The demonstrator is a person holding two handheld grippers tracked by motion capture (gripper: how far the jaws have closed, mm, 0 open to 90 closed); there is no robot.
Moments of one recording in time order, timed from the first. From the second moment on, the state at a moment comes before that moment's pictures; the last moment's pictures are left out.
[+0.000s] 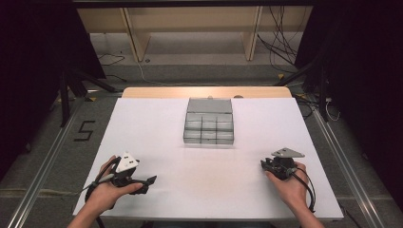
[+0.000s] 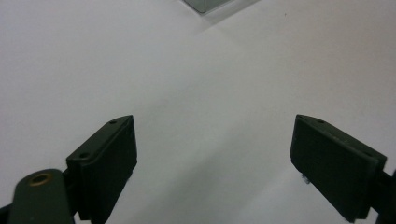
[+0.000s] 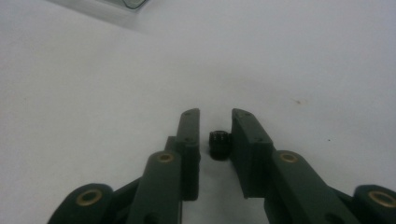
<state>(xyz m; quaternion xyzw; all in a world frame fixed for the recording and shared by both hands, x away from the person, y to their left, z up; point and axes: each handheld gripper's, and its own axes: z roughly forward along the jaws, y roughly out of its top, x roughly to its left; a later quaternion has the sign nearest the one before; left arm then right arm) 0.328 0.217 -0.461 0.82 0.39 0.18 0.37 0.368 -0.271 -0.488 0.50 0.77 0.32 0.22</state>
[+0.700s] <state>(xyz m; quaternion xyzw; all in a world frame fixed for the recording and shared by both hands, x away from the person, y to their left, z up) 0.328 0.217 -0.461 0.82 0.39 0.18 0.37 0.370 -0.275 -0.483 0.51 0.76 0.34 0.22</state>
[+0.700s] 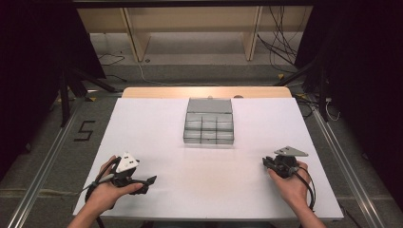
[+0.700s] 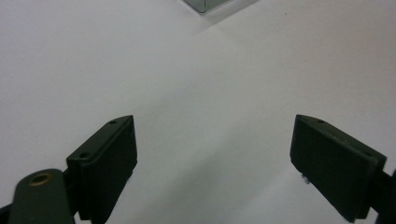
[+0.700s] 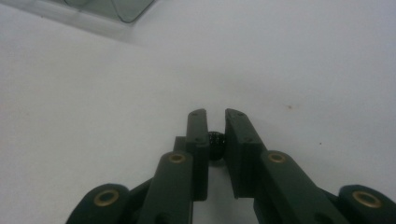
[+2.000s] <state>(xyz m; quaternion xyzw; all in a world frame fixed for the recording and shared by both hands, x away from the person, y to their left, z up) 0.328 0.217 -0.460 0.82 0.40 0.19 0.37 0.383 -0.257 -0.457 0.47 0.76 0.40 0.22</state>
